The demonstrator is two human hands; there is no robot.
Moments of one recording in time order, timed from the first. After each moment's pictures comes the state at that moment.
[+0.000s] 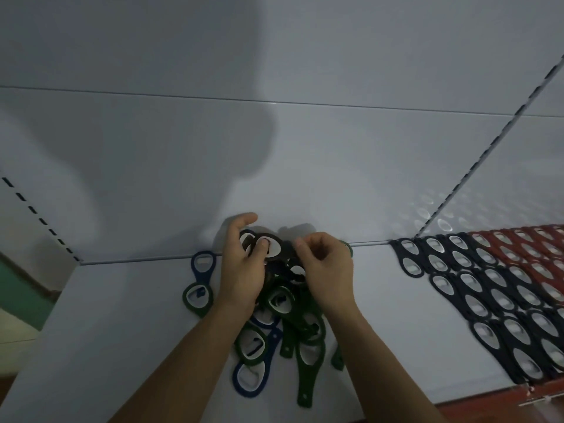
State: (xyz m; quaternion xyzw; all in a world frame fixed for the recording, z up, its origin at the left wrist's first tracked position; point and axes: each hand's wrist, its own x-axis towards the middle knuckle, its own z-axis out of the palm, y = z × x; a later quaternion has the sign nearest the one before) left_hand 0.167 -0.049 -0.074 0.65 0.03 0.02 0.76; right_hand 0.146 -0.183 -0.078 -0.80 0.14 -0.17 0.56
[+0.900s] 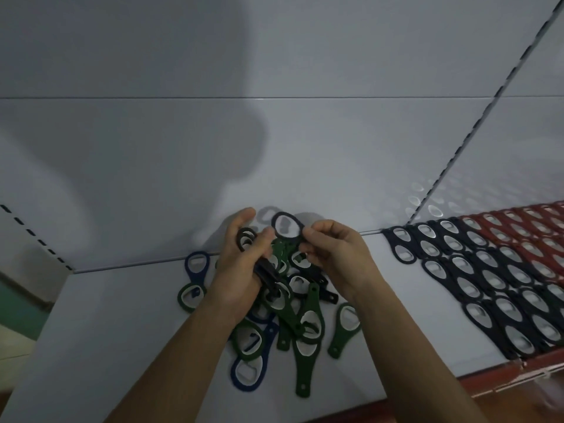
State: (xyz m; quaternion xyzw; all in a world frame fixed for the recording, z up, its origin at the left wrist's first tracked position) left_hand 0.158 -0.046 -0.055 0.48 0.01 -0.14 0.87; right_hand 0.138 -0.215 -0.047 -0.58 0.13 -0.01 0.80
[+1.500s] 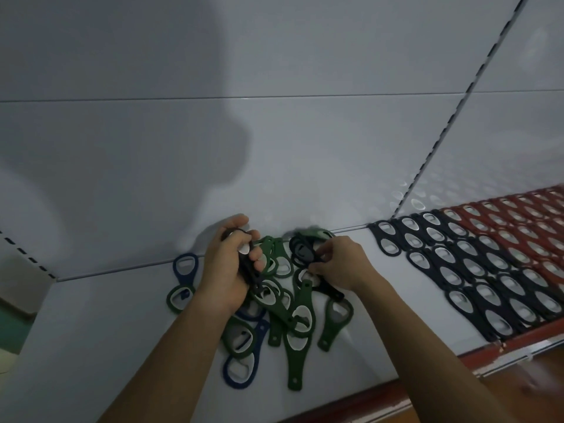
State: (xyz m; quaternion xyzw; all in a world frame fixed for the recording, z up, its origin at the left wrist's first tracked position) left_hand 0.169 -0.052 -0.056 0.43 0.07 -0.16 0.89; right_hand 0.140 -0.258 -0.075 -0.94 0.17 0.06 0.28
